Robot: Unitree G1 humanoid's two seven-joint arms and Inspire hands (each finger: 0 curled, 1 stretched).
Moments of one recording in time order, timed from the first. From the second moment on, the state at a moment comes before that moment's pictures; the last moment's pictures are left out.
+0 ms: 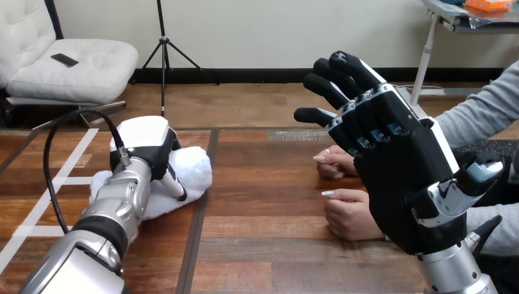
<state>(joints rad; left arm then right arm) -0.88 0.32 -0.53 1.34 0.71 -0.06 0.26 0.12 -0.08 0.00 -0.24 0.52 -0.35 0.64</state>
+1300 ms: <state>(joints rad) -0.88 0.32 -0.53 1.34 0.71 -0.07 0.27 0.12 -0.08 -0.01 -0.24 0.52 -0.34 0.62</state>
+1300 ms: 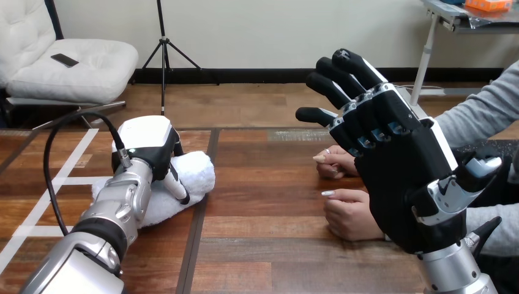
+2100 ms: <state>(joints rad) -0.85 0.33 -0.47 1.34 0.63 -0.16 0.31 0.11 -0.08 -0.01 -0.22 0.51 -0.34 0.62</state>
